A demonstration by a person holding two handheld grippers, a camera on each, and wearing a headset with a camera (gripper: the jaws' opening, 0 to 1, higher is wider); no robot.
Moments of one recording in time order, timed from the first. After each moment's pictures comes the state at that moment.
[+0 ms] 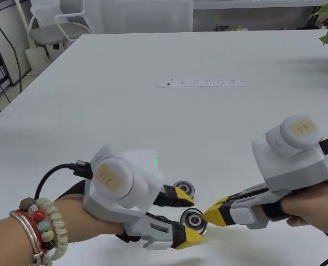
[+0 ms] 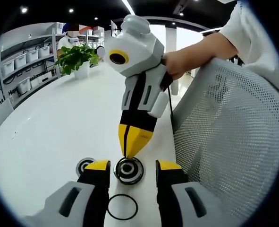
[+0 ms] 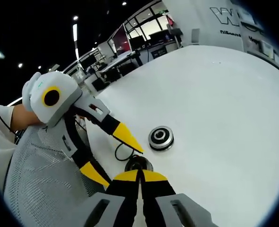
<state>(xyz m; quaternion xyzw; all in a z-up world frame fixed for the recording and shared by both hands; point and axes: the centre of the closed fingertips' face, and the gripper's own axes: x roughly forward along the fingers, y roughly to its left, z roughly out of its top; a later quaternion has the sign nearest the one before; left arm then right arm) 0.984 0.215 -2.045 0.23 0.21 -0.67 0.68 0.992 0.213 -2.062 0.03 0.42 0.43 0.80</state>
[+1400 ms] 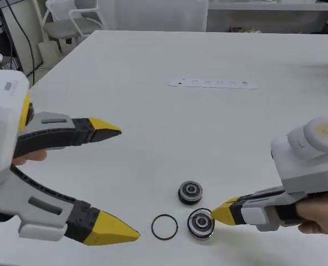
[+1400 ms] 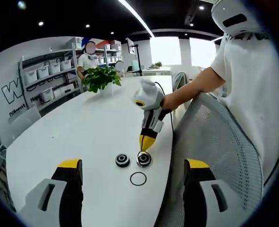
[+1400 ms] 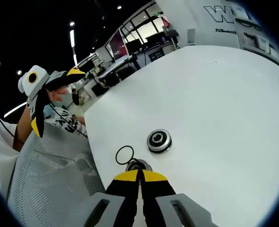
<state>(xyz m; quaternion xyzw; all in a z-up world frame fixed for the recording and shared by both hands) 0.984 0.320 -1.936 0.20 0.15 -0.60 0.76 0.996 0.211 -2.056 0.05 0.42 0.43 0.80</state>
